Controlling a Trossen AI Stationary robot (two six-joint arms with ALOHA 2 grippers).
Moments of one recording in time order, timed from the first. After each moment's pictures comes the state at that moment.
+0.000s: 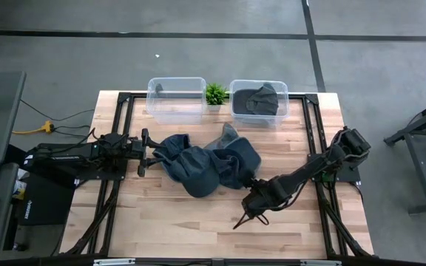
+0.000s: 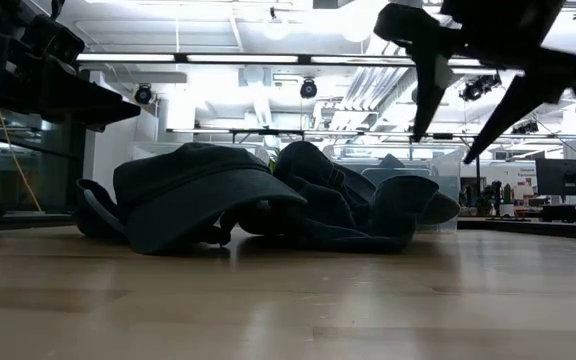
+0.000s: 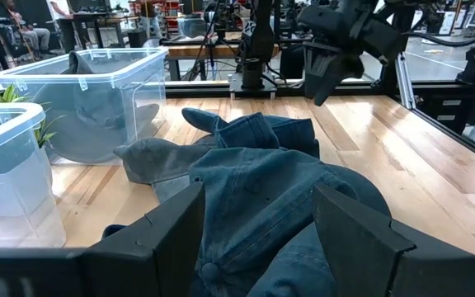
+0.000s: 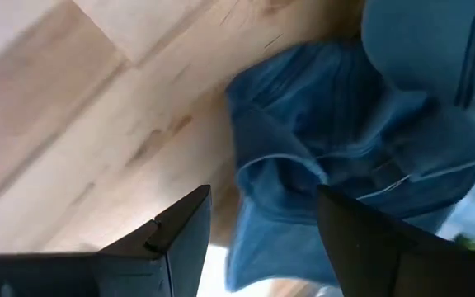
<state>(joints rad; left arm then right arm) 0.09 0.10 0.04 -0.01 0.07 0.04 0.51 1.74 1.24 -0.91 0.53 -0.45</state>
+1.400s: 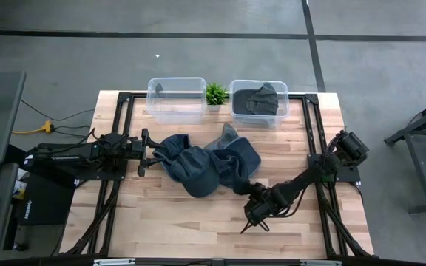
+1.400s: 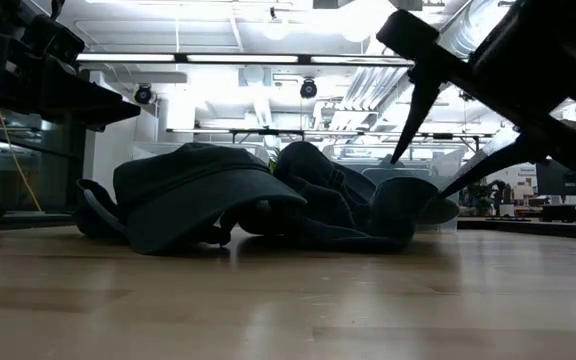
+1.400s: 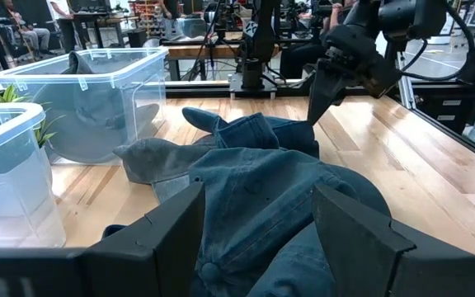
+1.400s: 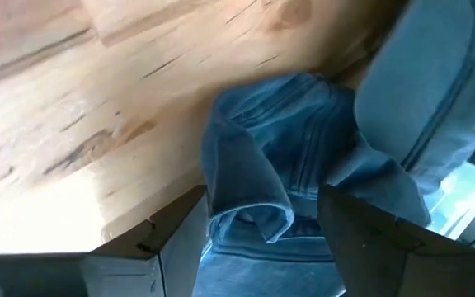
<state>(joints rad) 0.09 0.10 0.04 -0.01 0.07 0.04 0.57 1.79 1.08 -0.61 0.75 -0.79</state>
